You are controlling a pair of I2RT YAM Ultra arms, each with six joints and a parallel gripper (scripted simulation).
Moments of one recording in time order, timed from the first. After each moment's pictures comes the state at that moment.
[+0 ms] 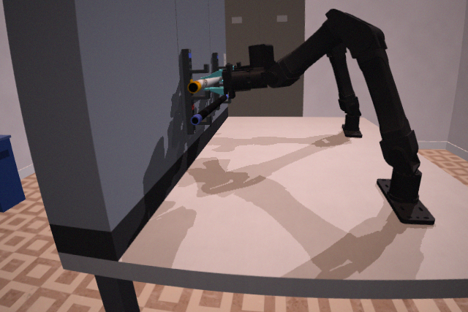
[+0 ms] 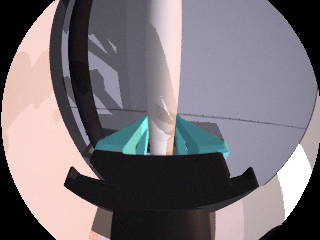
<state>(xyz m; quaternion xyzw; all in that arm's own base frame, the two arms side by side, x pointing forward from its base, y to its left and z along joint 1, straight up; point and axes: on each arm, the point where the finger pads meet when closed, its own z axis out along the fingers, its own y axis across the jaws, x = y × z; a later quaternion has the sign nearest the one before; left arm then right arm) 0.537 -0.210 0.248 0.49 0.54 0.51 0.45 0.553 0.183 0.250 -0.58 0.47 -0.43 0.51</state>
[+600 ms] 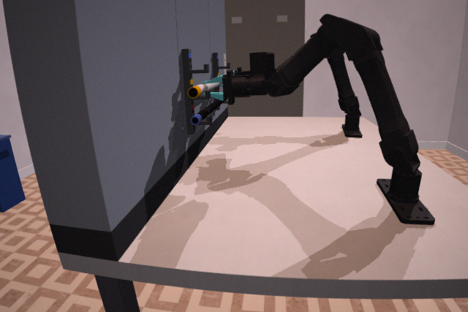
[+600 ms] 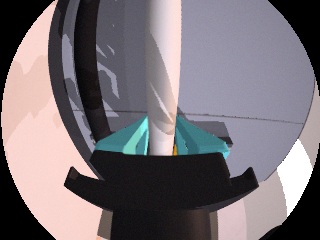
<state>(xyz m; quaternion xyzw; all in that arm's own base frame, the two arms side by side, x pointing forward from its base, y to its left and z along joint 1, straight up) 0.538 -0.210 0.234 0.48 0.53 0.52 0.46 0.553 0.183 0.234 -0.57 0.46 -0.44 0.53</state>
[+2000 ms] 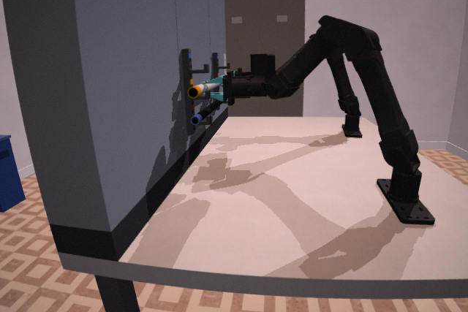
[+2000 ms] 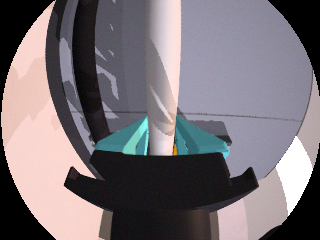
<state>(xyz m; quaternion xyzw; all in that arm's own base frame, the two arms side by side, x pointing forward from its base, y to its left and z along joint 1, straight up) 0.538 -0.210 0.234 0.48 0.52 0.53 0.47 0.553 0.183 0.234 -0.56 0.45 -0.44 0.54</state>
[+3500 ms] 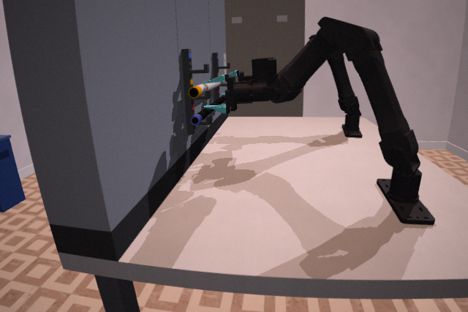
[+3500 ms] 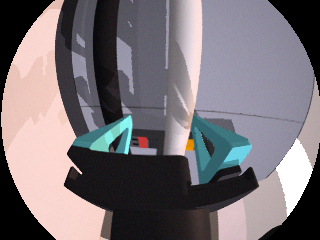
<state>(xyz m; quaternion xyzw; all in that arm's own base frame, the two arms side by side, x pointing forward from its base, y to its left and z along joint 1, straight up) 0.531 -0.207 0.214 0.49 0.53 0.52 0.45 0.544 0.180 0.215 -0.57 0.46 -0.44 0.53</state>
